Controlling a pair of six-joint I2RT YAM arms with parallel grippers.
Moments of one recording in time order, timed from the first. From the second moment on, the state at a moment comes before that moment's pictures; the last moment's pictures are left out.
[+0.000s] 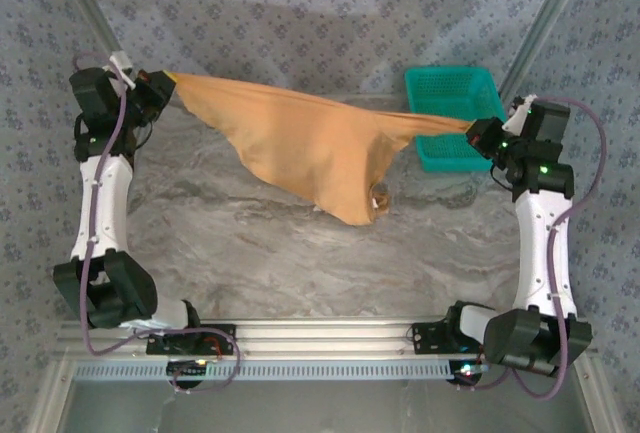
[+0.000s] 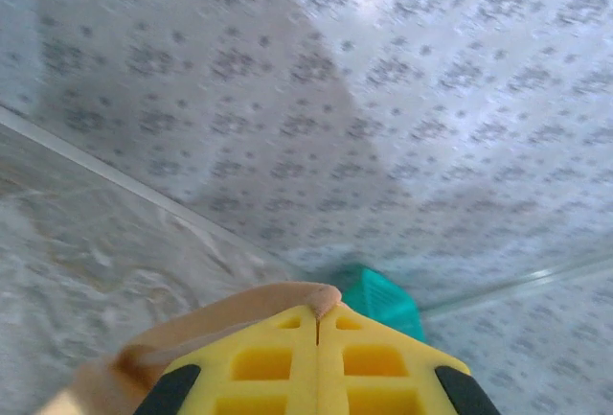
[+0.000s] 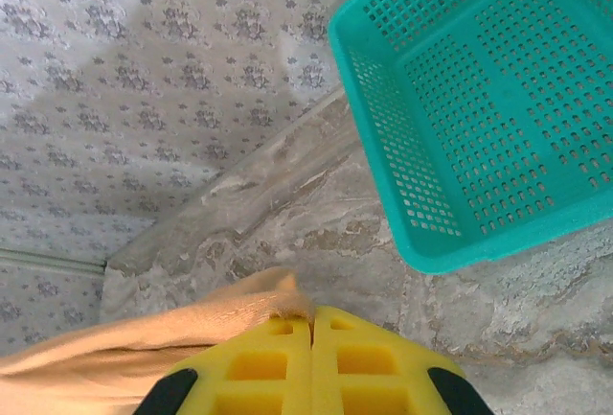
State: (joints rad) left arm 0.21 1.42 1.41 -0.18 0.64 -0.87; right arm -0.24 1.17 1.28 -0.65 -0.44 0.54
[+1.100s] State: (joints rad) left arm 0.15 1.26 0.73 -0.46 0.40 -0.68; right arm 0.15 1.23 0.73 -0.51 -0.39 0.59
